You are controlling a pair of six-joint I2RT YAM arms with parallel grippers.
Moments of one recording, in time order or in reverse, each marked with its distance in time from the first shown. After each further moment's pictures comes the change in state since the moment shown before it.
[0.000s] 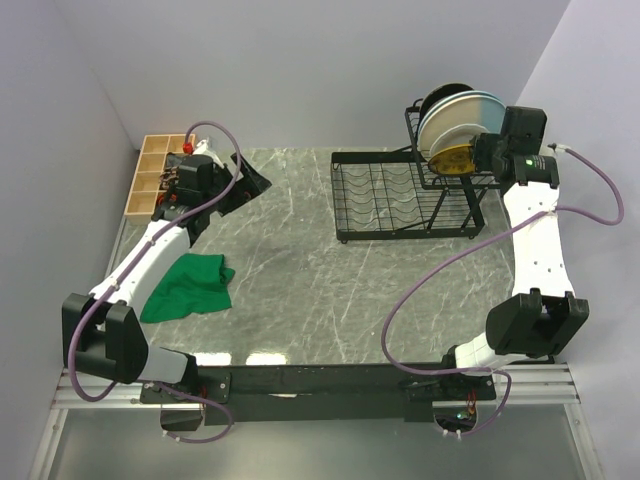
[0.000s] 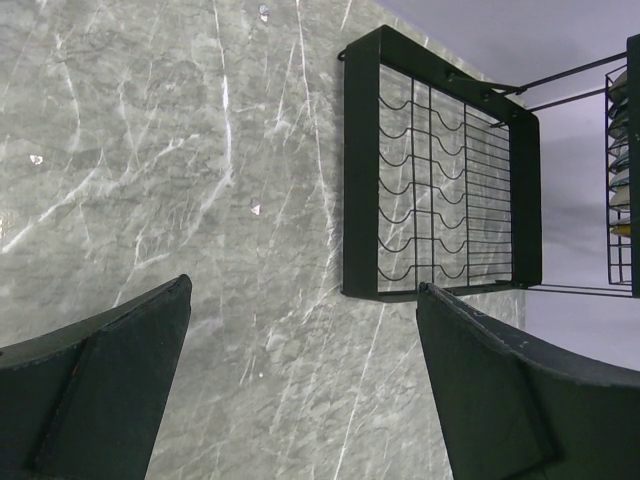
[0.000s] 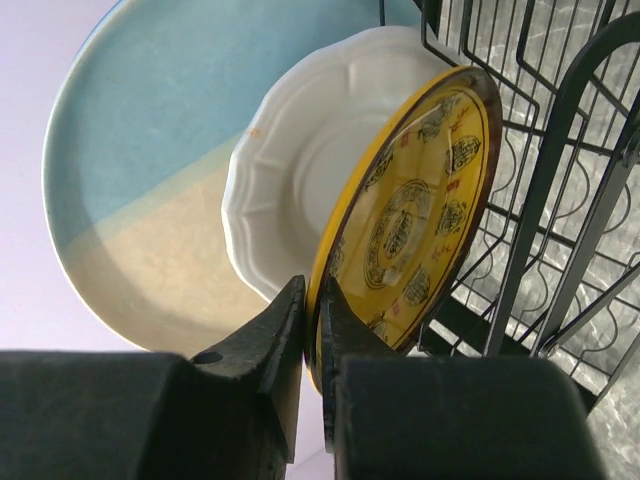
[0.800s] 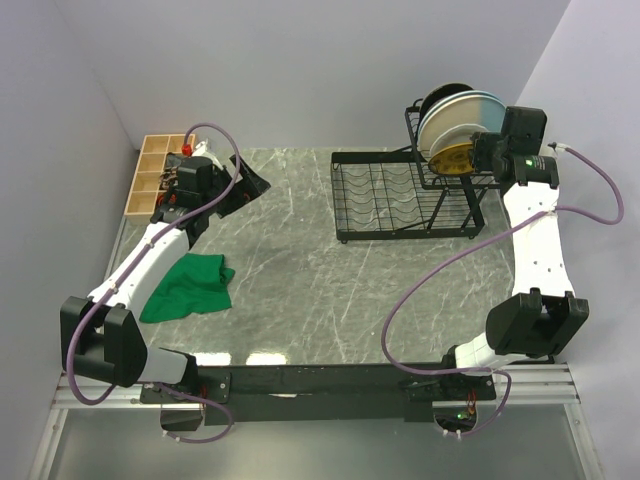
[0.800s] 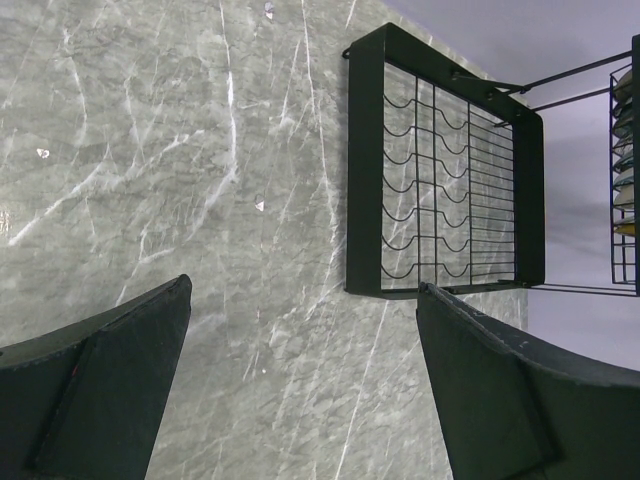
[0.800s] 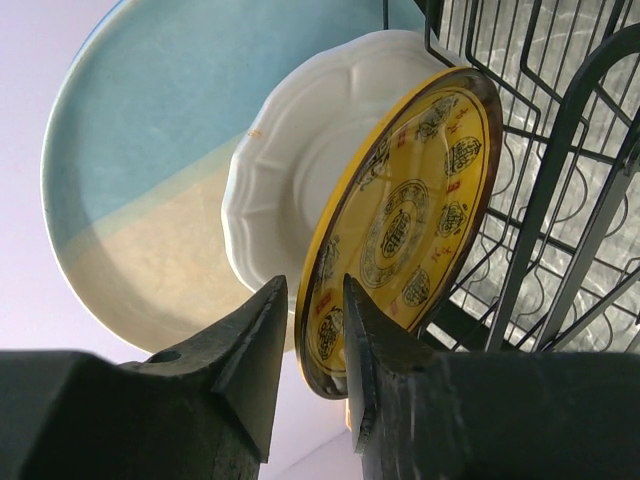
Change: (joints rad) left arm 0.000 -0.019 -0.017 -0.009 -0.007 -0.001; right arm 0.004 0.000 -0.006 0.014 0.000 -0.016
